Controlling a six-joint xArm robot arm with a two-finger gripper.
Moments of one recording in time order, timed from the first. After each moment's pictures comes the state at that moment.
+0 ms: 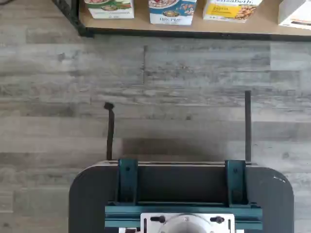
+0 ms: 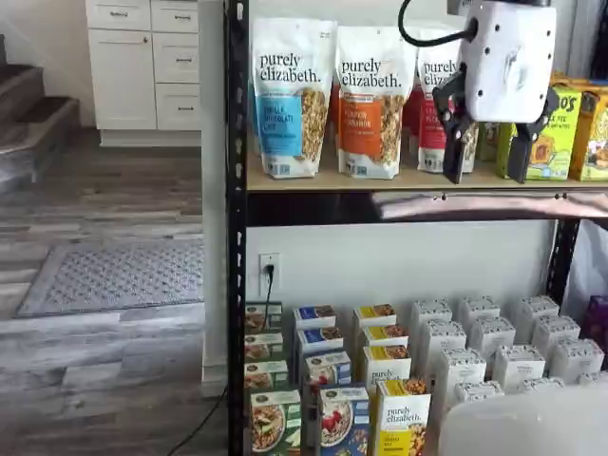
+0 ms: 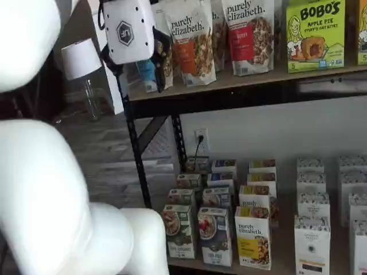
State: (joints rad) arm 0.01 -0.85 -1.14 0.04 1.99 0.03
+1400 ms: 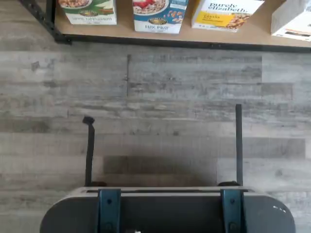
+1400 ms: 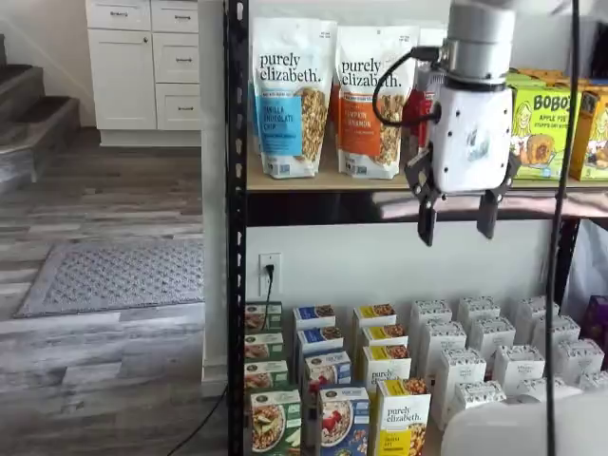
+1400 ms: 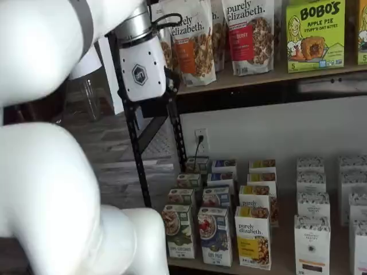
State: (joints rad) arm 0.09 -0.87 -0.87 -0.03 1.73 0.10
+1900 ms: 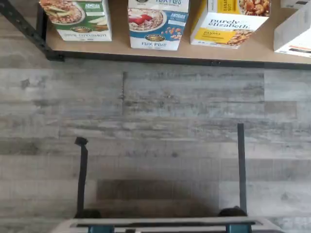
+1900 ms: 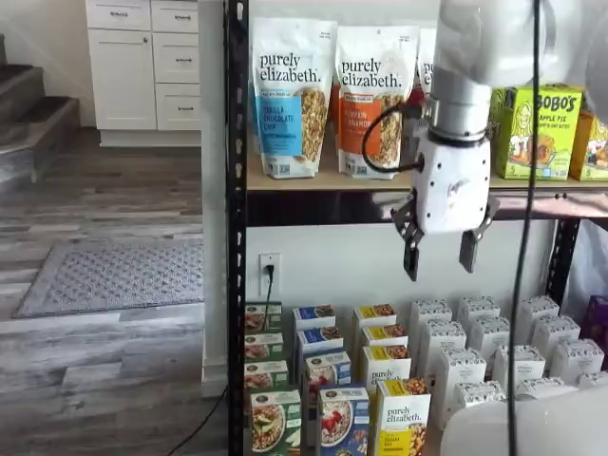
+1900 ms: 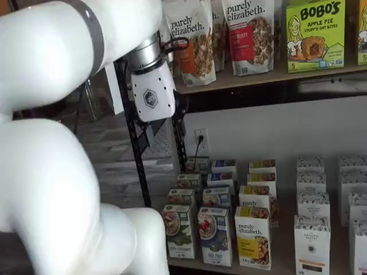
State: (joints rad) arm 0.09 -0.86 -0.70 -0.05 1.51 0.10
